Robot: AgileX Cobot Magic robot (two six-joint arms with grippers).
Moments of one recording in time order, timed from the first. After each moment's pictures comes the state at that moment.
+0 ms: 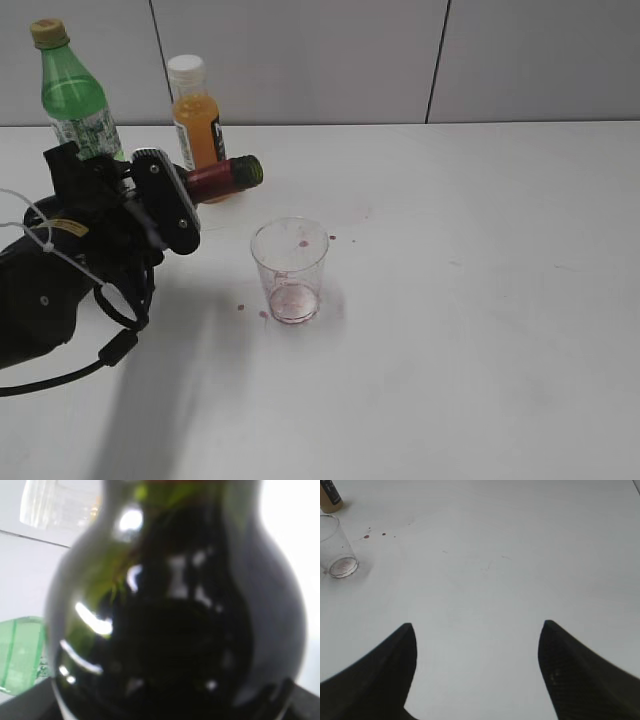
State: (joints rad) left arm -0.64 1.78 -0.58 -0.87 -0.93 1.64; right arm 0.14 -0.01 -0.50 0.06 1.05 0.02
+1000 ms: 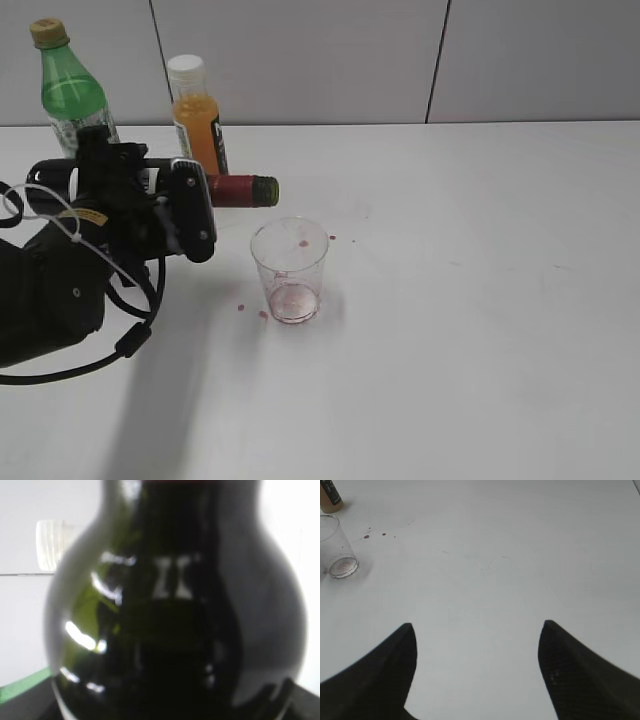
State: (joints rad) left arm -0.65 1.84 -0.64 -0.87 -1.02 1.90; right arm 0.14 -0.01 -0.50 0.06 1.05 0.02
